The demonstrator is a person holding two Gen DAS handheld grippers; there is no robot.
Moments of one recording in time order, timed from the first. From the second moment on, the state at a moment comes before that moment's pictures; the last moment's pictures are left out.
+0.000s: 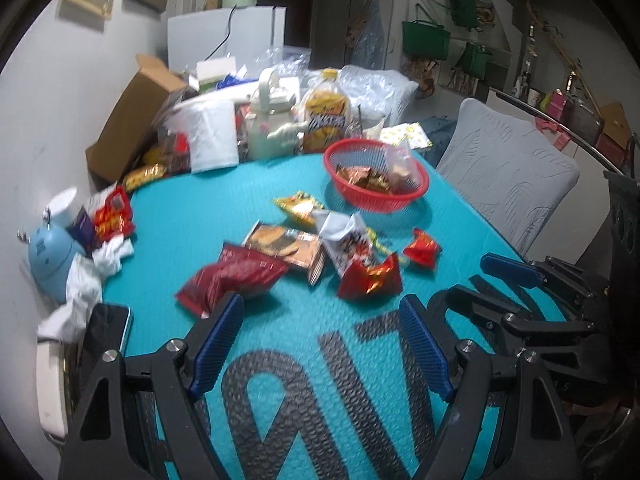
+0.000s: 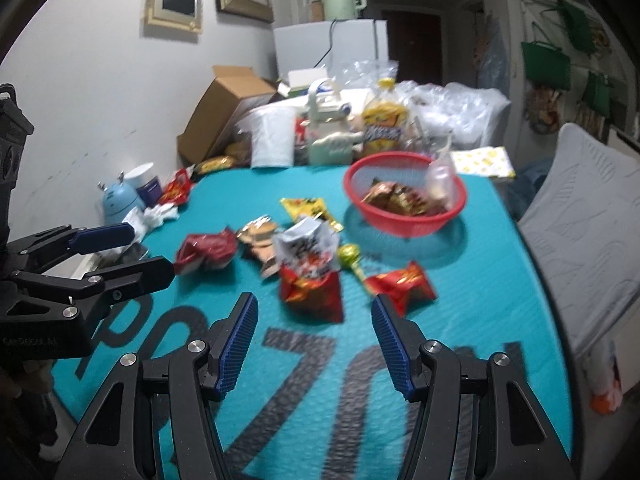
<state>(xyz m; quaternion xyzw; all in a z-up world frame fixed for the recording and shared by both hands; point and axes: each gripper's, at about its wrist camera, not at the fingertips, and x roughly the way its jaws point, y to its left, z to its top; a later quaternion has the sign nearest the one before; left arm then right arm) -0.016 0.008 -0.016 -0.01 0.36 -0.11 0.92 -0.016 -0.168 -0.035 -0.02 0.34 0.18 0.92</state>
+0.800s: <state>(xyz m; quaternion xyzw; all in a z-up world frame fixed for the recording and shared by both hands) 0.025 0.071 -0.047 -0.08 0.39 -0.07 0.91 0.041 -0.112 -0.076 -0.04 0.39 0.24 0.89</state>
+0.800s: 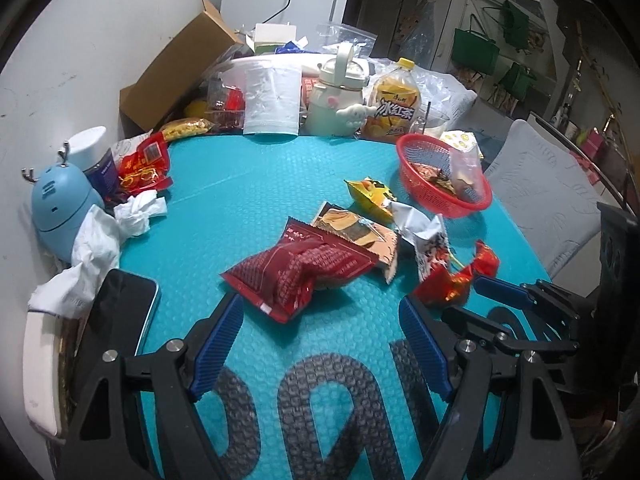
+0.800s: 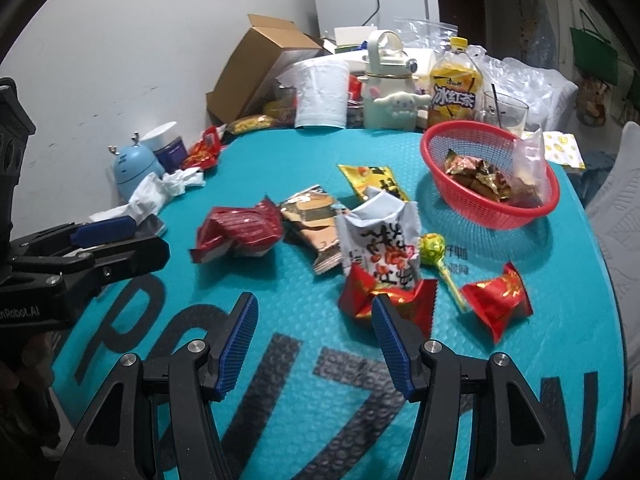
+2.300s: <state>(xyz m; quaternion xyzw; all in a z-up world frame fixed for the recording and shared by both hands) 0.095 0.052 -0.109 -0.06 0.49 -0.13 0.86 0.083 -0.142 -0.116 0.01 0.44 0.20 0.88</state>
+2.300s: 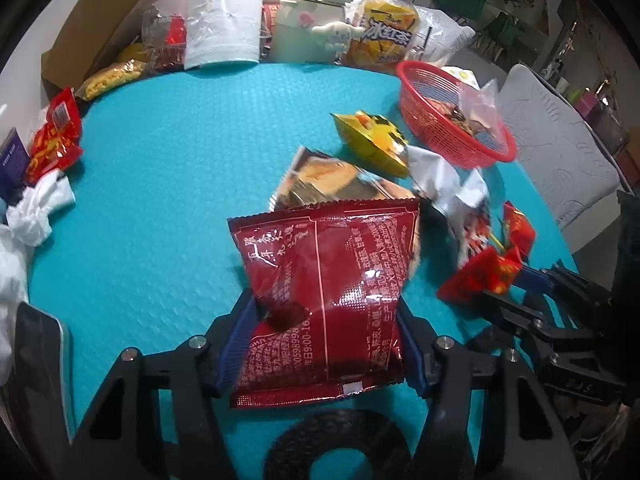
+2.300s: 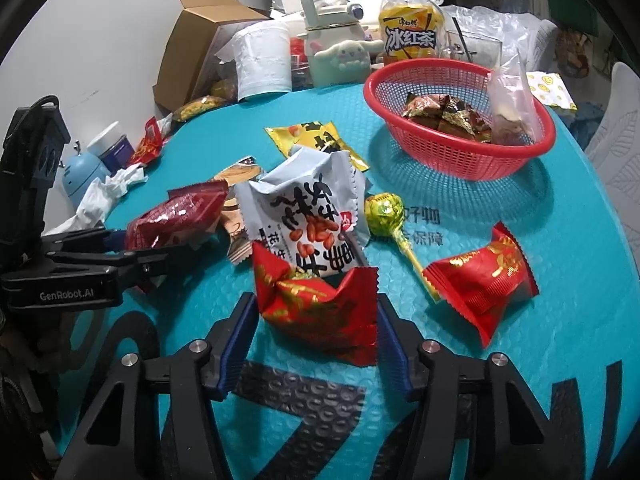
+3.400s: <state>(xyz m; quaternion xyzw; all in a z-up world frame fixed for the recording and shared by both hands) 0.018 0.007 -0.107 -0.01 0.52 -0.16 0.84 0.015 -0.167 -0.111 0.01 0.46 0.25 0.86</state>
